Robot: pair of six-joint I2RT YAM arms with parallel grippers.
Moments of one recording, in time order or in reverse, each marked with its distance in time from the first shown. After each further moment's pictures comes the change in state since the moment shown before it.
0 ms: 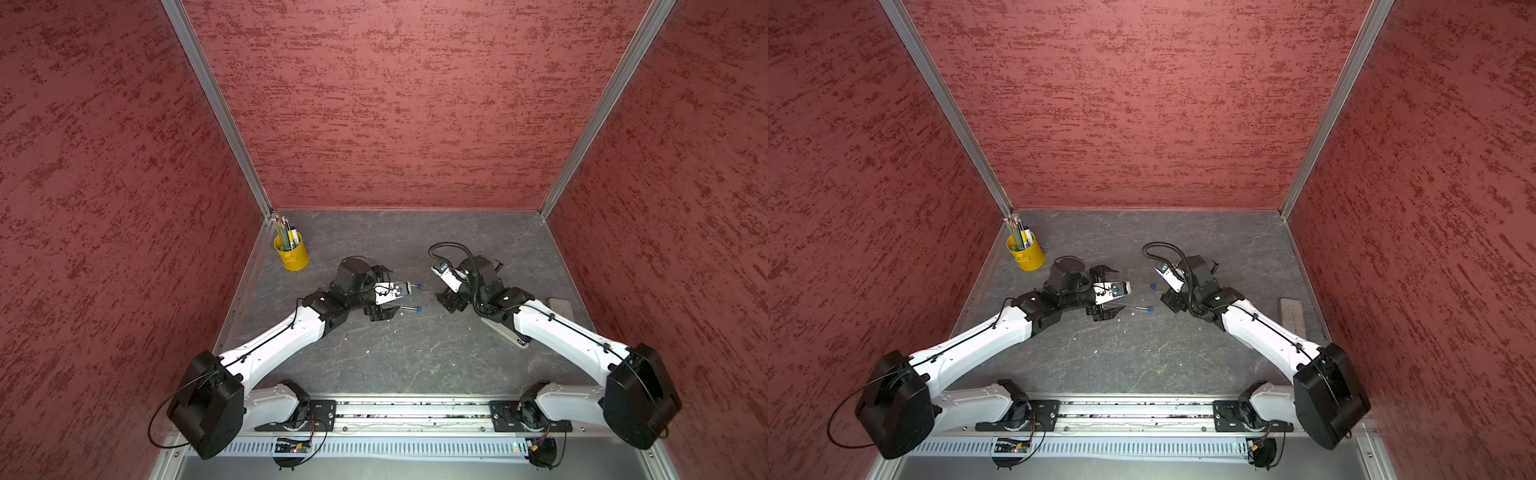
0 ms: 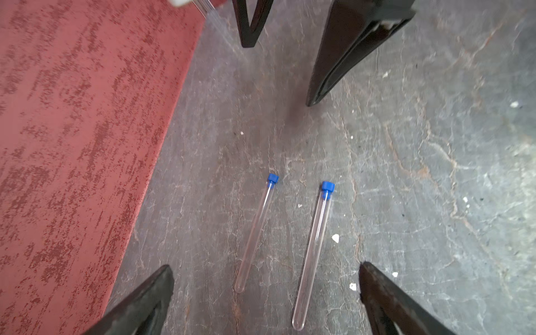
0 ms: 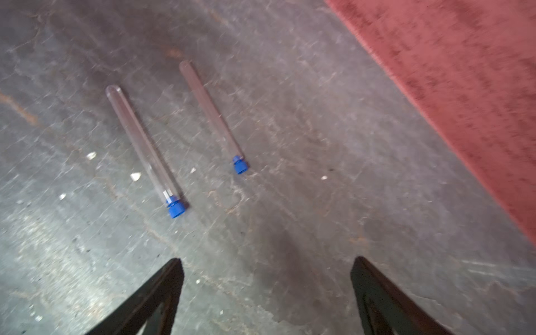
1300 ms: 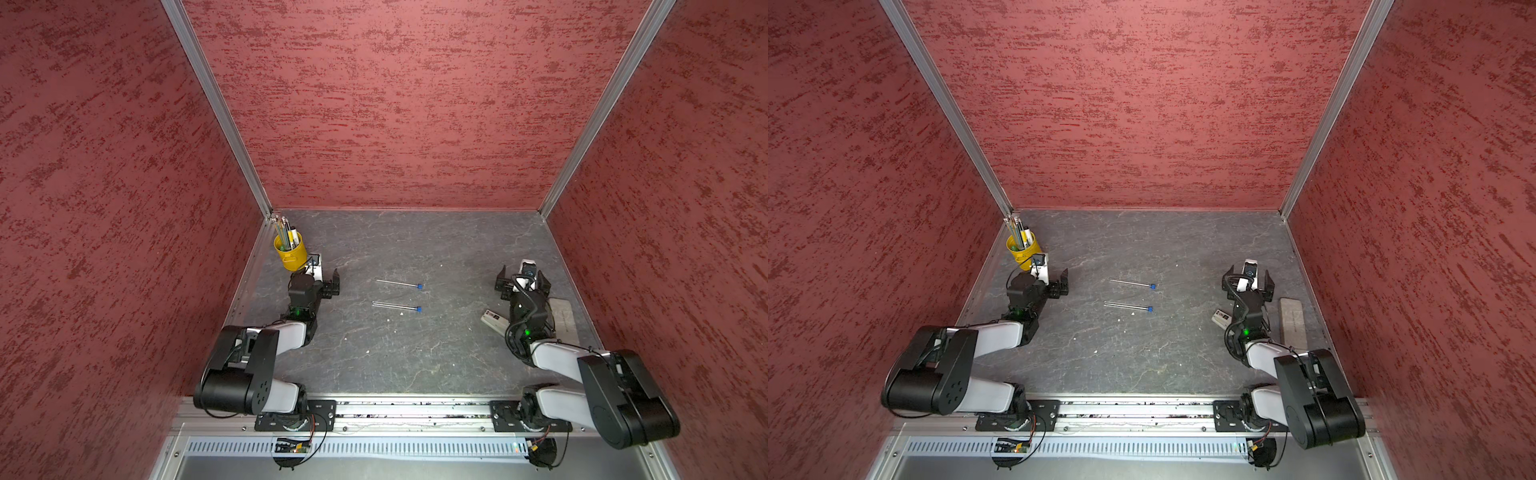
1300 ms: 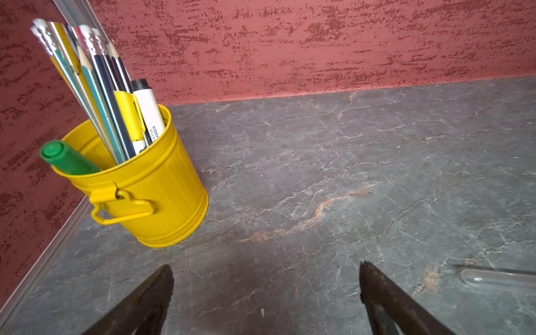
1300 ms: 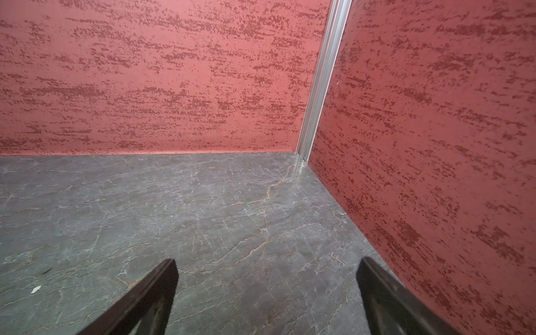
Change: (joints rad) left arm 0.501 0.219 -0.422 0.907 -0.393 -0.787; right arm -0.403 -0.006 -0.625 1.247 0.448 0.290
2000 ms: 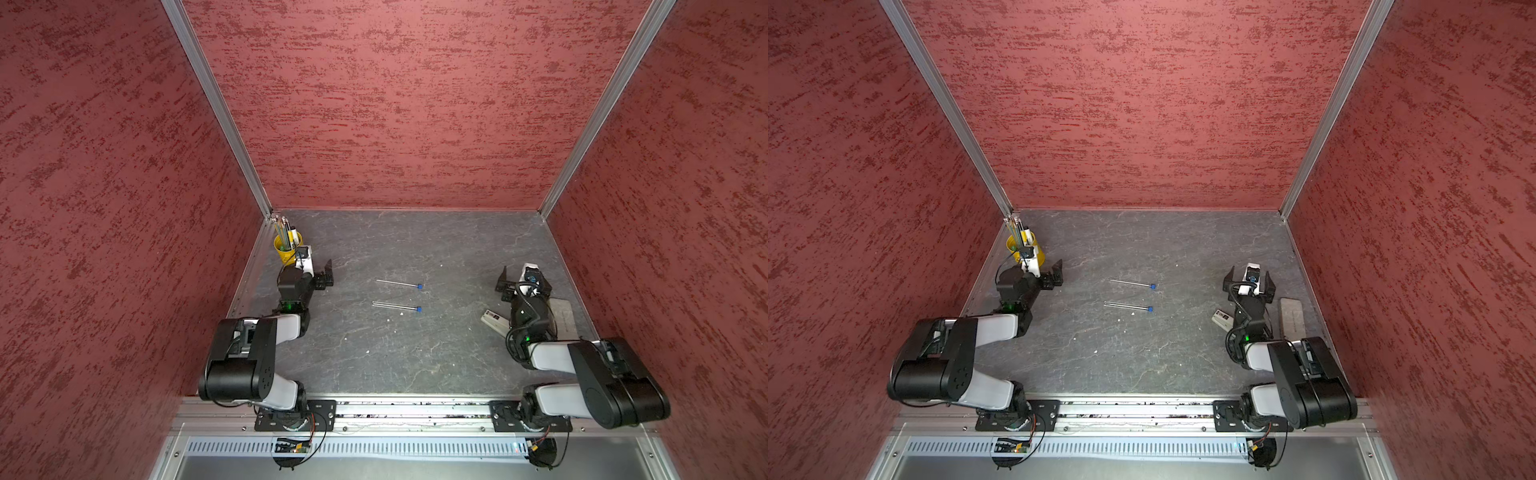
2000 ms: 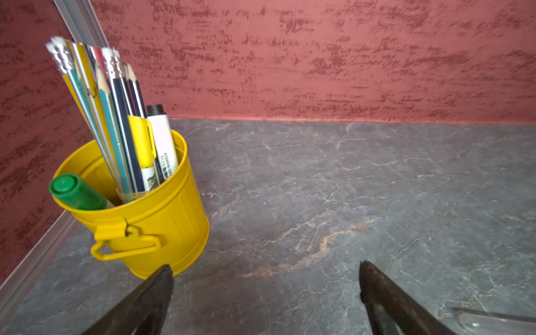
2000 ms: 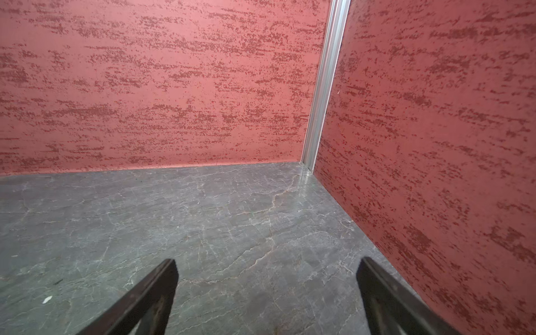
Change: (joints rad) left arm 0.111 0.062 0.014 0.112 0.174 -0.060; right arm -0.032 0.097 -0.045 0.211 -0.059 0.023
